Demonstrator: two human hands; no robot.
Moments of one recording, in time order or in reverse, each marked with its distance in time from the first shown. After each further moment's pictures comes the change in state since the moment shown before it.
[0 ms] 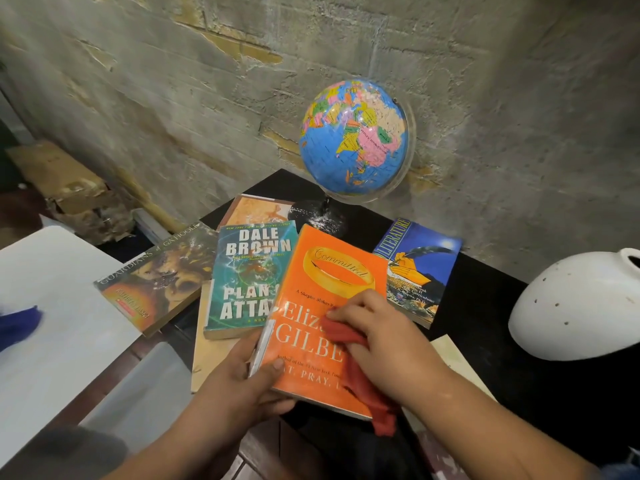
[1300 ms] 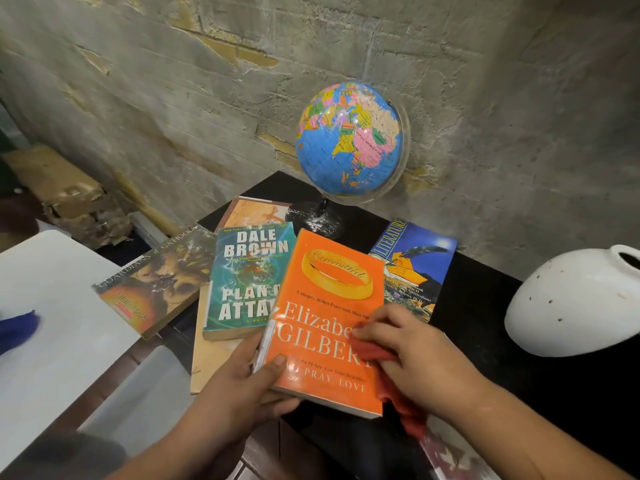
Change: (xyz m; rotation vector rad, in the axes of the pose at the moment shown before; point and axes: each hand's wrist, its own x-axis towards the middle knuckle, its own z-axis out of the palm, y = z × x) left_hand -0.005 0.006 0.008 0.025 0.024 -0.065; right_hand -0.026 0.031 -0.013 -0.082 -0.041 -0.059
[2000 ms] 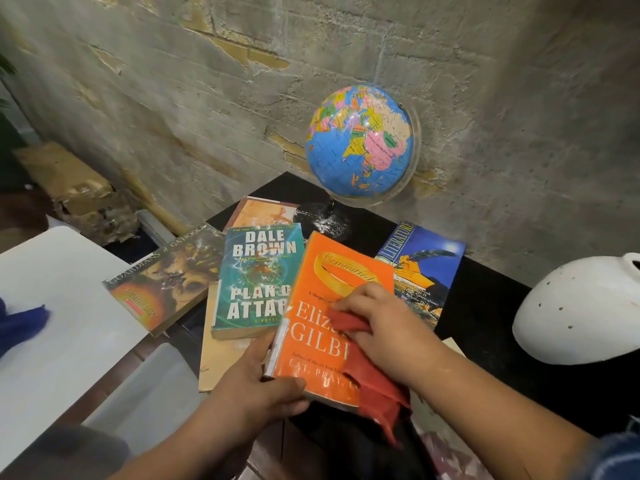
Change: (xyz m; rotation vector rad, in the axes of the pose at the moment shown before) left_hand 0.000 0.001 -0.002 0.030 -0.109 0.008; right_hand 0.047 -0.025 0.004 0.066 -0.013 0.073
